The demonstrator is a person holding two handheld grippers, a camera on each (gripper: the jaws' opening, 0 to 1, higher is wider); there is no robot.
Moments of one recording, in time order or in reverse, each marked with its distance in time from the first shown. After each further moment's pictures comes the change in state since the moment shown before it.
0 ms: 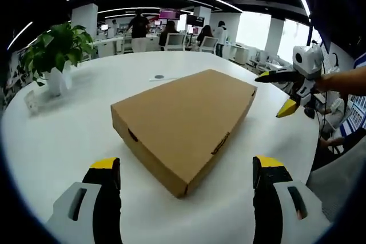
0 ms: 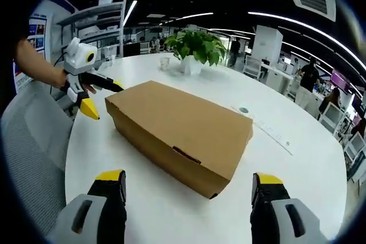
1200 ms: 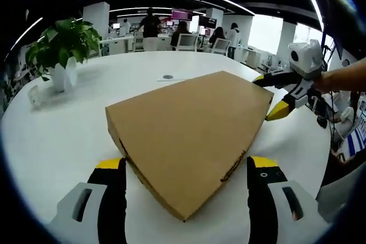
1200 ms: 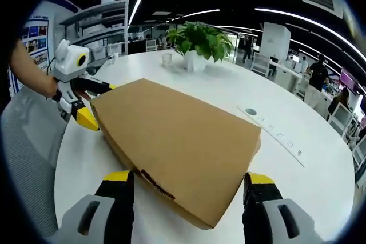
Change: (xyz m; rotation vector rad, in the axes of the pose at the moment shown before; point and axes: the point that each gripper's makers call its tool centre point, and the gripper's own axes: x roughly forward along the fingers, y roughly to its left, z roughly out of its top) left arm 0.031 0.005 0.005 -0.046 -0.013 0.080; right arm 0.048 -0.020 0.011 -0.011 0.016 0.074
